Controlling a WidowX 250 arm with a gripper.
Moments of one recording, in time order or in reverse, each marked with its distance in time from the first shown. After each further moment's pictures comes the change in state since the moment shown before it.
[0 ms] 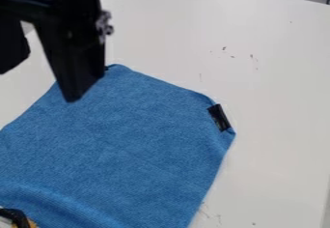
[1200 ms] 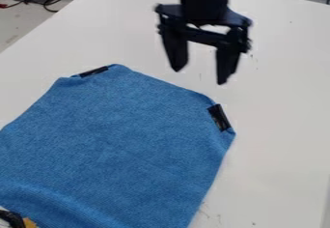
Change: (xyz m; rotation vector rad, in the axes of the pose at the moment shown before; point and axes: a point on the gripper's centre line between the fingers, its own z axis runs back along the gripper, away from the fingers) arm 0.159 -0.033 -0.131 -0.095 0.050 -0.126
